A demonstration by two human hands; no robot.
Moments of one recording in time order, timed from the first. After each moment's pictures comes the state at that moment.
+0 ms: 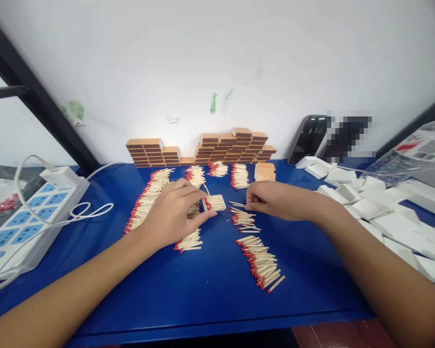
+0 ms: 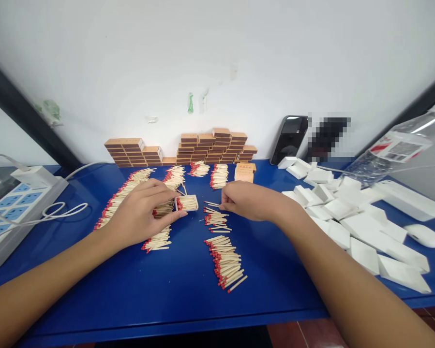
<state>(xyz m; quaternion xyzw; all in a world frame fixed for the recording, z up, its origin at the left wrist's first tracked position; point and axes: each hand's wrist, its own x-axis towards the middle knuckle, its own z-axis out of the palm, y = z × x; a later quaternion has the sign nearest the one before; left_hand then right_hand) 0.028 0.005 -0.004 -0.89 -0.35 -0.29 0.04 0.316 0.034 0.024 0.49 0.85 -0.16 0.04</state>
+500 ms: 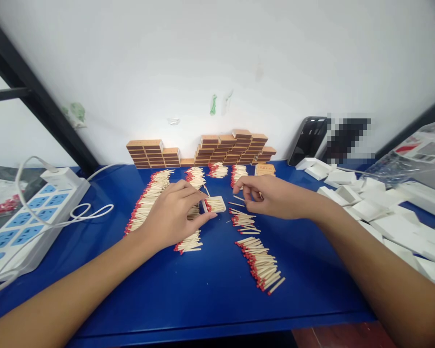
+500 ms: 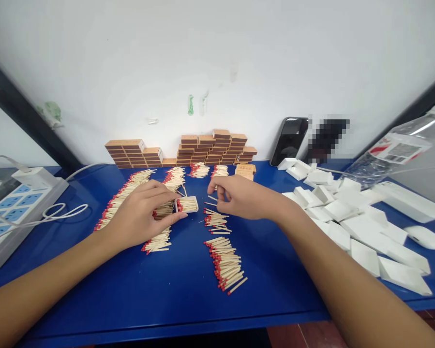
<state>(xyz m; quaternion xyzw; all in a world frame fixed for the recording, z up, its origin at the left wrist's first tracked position) 0.028 0.005 -0.004 -0.89 -0.35 -0.29 0.05 0.309 0.032 0.033 0.45 0.86 -0.22 -0.10</state>
